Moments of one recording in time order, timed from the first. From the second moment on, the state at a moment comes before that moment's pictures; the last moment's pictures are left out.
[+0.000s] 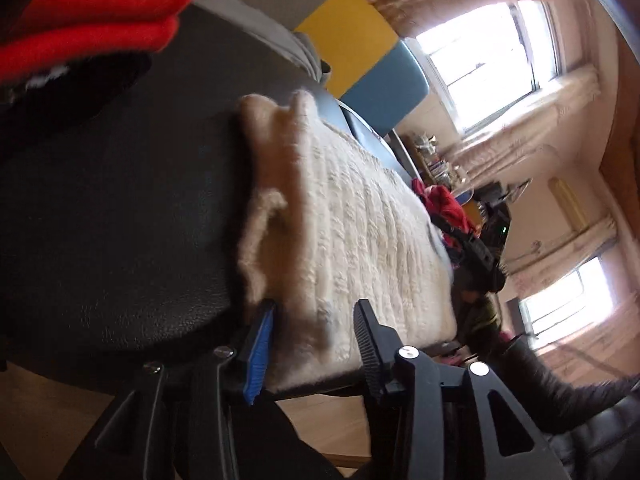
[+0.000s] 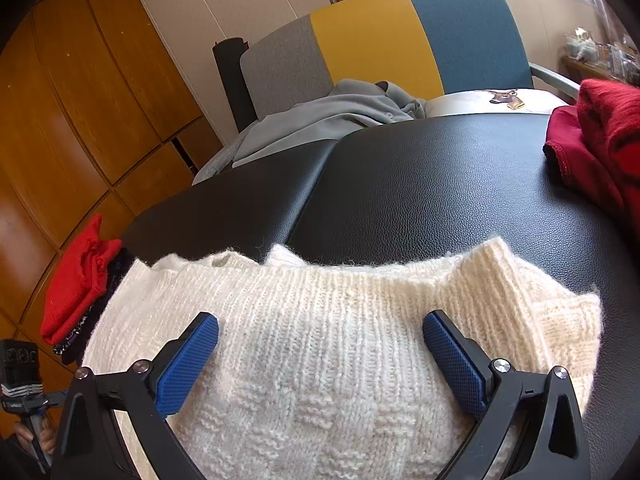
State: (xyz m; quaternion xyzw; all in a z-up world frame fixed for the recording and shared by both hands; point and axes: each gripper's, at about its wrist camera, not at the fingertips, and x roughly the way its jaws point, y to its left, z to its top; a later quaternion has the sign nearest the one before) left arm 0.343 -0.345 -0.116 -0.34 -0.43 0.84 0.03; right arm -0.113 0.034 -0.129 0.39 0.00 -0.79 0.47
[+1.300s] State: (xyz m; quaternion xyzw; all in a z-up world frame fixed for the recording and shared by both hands) left arm 0.247 -0.392 -0.105 -0.41 -0.37 0.84 0.01; right arm -0.116 0.041 -0.130 0.39 -0.03 -0.78 0.48
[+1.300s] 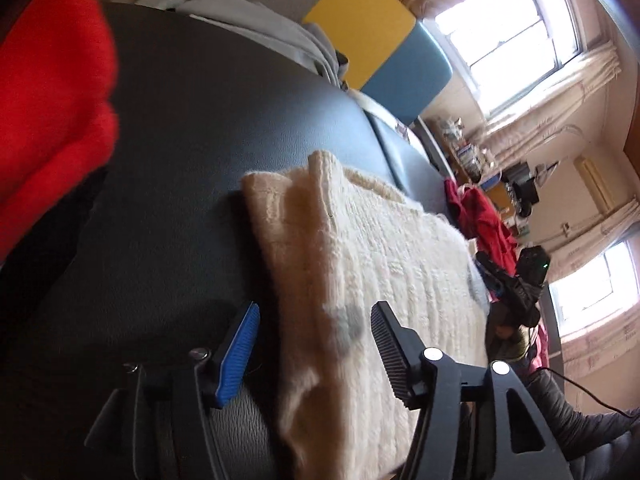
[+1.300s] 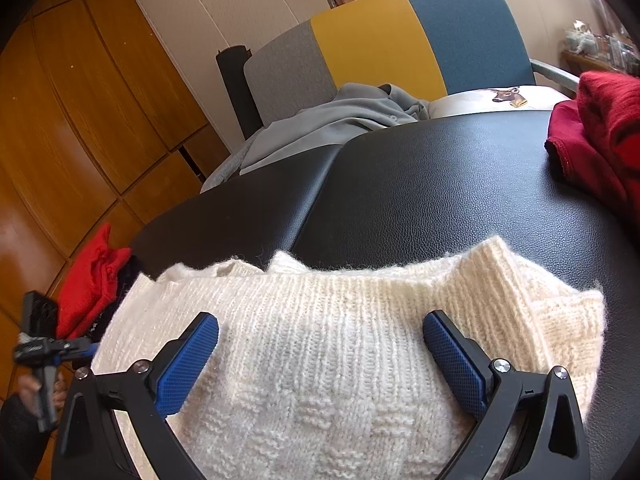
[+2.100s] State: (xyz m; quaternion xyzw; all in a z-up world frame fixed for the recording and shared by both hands) left arm 0.199 -0.408 -0.058 -0.40 -0.39 0.83 -0.06; right arm -0.091 0.053 -0.081 0.43 0.09 -0.64 0.63
